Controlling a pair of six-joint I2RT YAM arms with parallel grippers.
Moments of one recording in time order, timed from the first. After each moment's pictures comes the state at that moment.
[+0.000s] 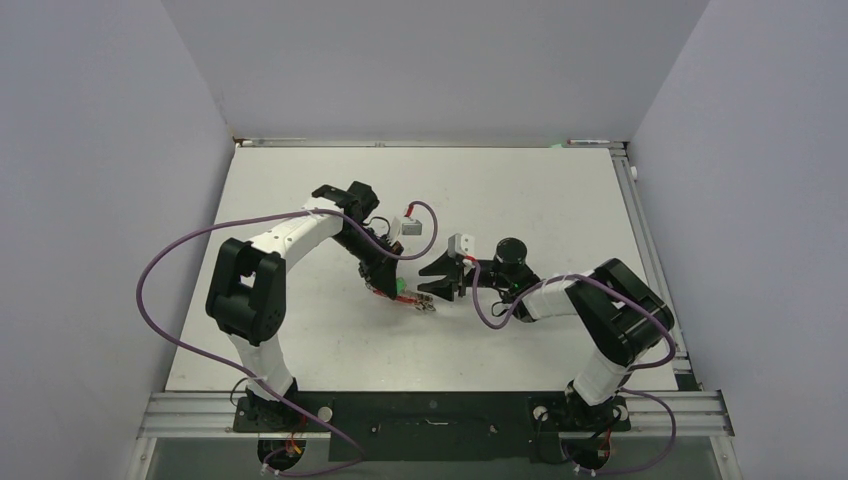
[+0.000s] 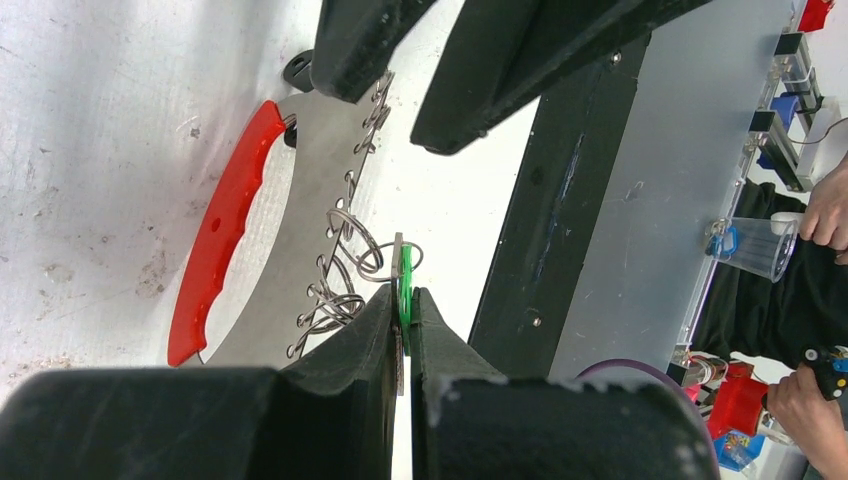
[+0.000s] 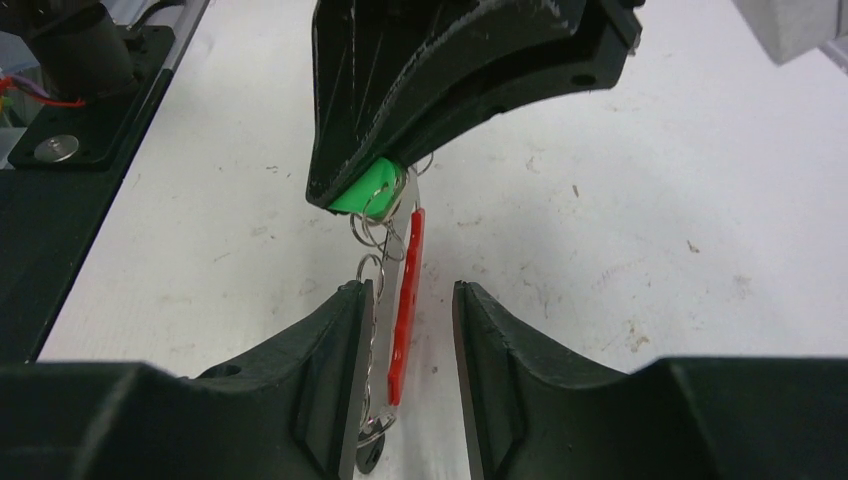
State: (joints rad) left arm -0.44 1.82 1.38 -1.14 0.84 0.57; right arm 0.58 1.68 0.55 1.04 -0.94 -0.13
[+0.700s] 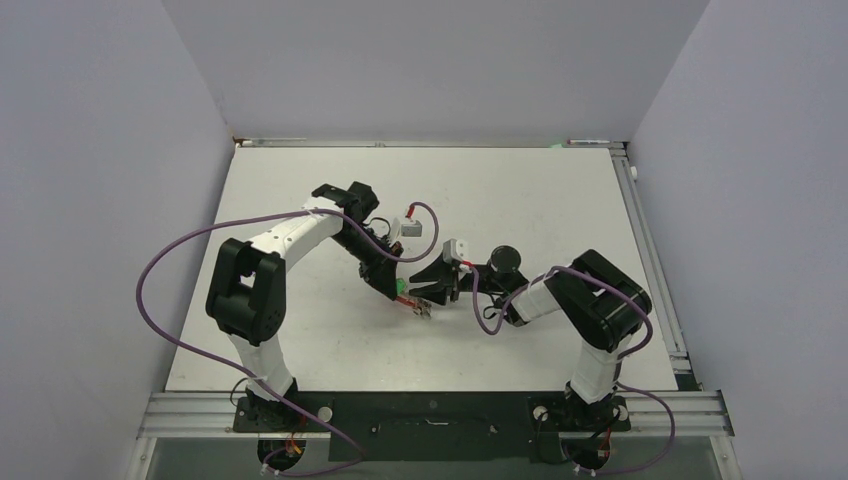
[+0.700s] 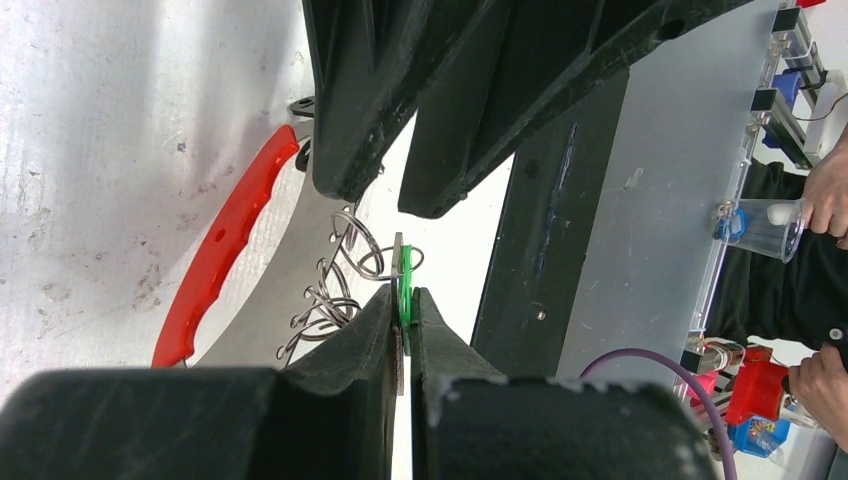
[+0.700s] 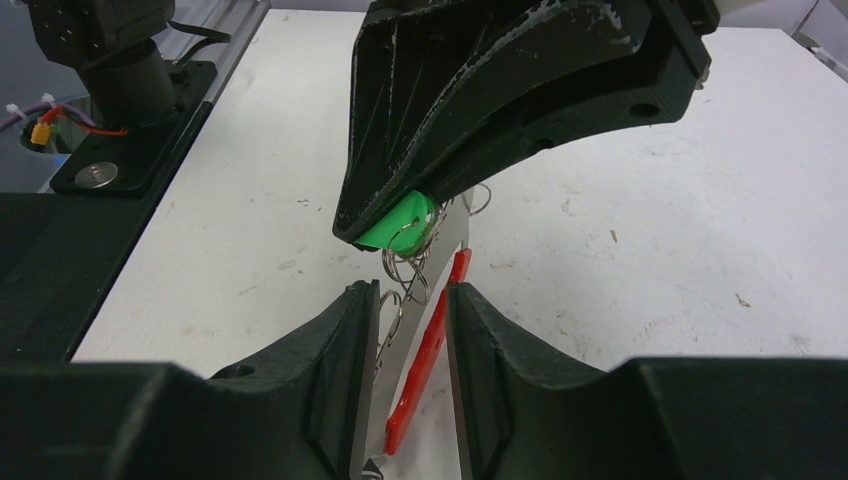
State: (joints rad) left arm -0.44 1.82 1.39 -1.17 0.87 0.65; right arm 0.62 1.80 0.55 1.30 -0.96 -0.02
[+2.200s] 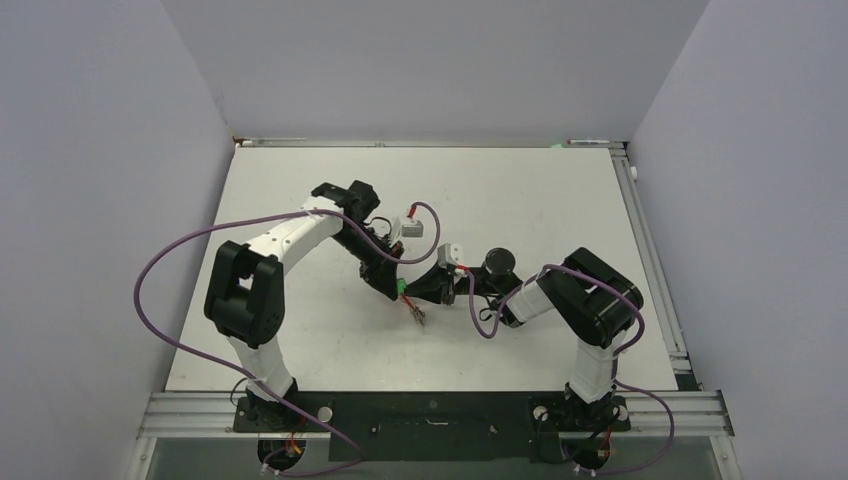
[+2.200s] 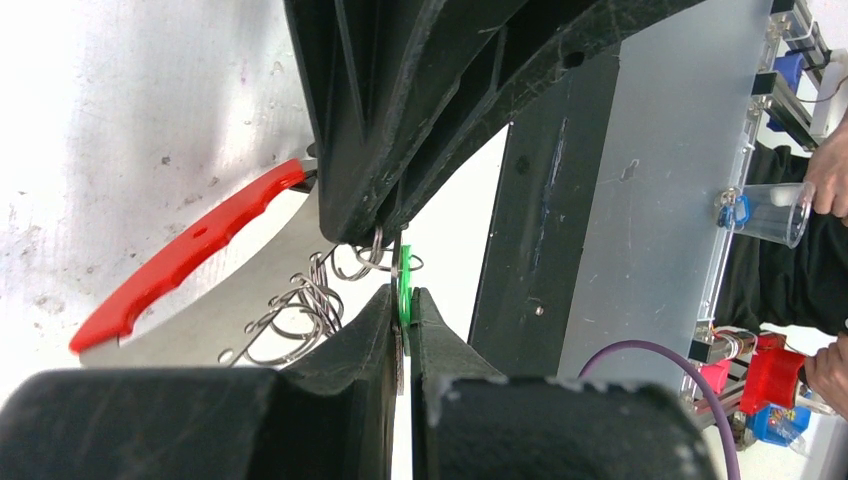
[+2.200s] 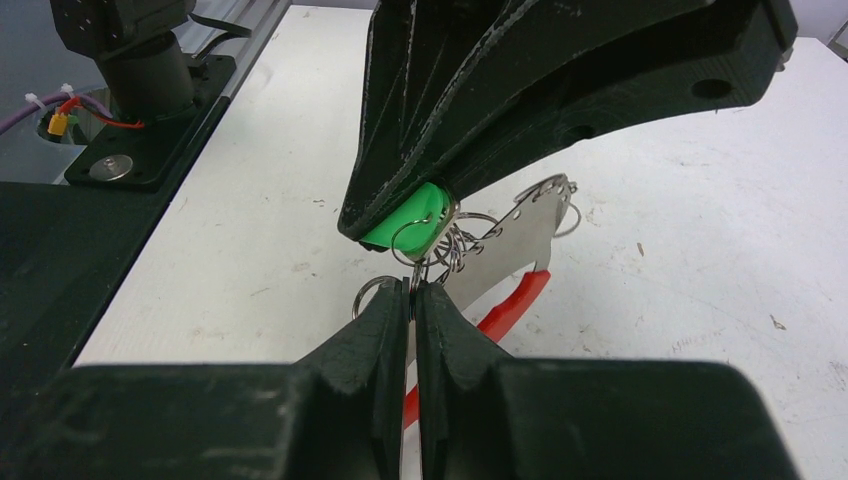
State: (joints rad) left arm -0.45 1.80 1.40 -1.21 0.89 0.69; right arm 0.66 1.85 0.57 1.34 -0.97 -0.02
